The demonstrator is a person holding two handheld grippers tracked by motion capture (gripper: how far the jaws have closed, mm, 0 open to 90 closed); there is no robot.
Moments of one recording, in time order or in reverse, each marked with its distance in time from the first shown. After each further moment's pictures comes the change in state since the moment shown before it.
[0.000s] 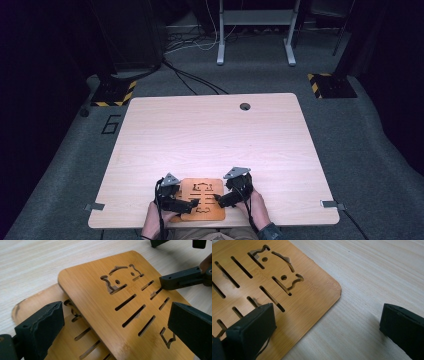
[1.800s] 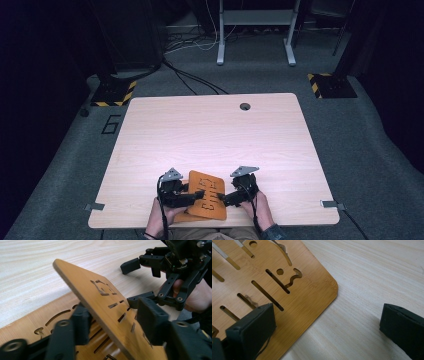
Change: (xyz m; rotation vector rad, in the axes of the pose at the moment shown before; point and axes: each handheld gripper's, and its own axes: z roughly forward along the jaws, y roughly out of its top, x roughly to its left) left arm -0.021 0.026 -0.018 -0.098 -0.121 -0.037; right arm -0.012 -0.007 -0.009 -0.040 0.055 0.087
